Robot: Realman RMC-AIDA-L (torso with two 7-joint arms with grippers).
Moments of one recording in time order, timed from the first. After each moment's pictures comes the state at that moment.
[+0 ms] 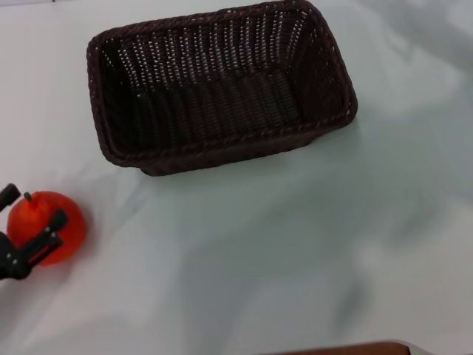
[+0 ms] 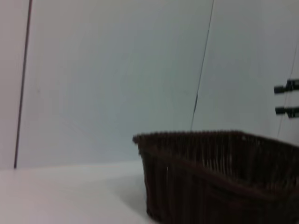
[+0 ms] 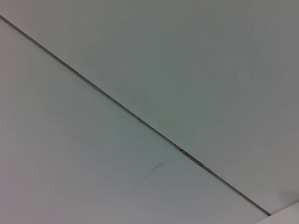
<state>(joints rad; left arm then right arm) -0.03 -2.14 -2.58 -0.41 1.62 -1.56 2.41 0.67 1.97 -0.43 -0.53 1.23 1.12 2.16</state>
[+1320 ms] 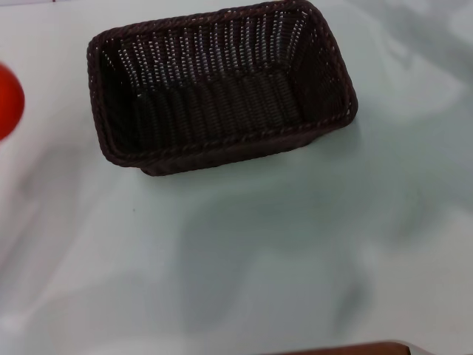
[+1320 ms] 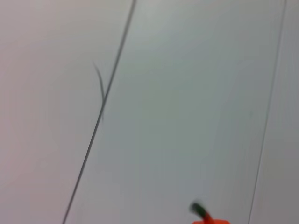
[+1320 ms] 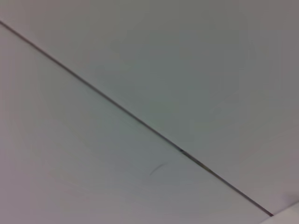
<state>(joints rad) -0.20 -2.16 -2.88 -0.34 1.50 -1.70 2.30 0.65 1.99 -0.43 -0.51 1.29 1.12 2.11</state>
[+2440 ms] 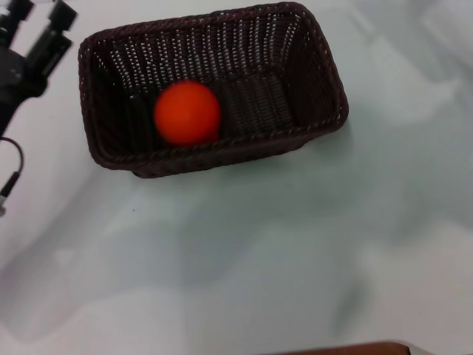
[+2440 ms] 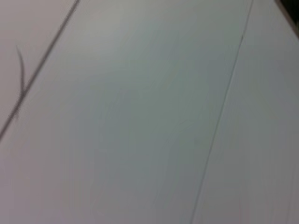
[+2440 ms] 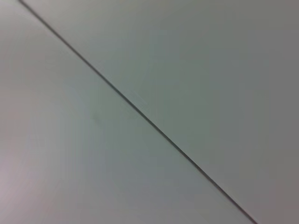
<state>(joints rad) -0.39 -2.17 -2.70 -0.19 1.35 -1.69 2.30 0.66 2.07 -0.43 -0.46 1.75 1.20 1.69</state>
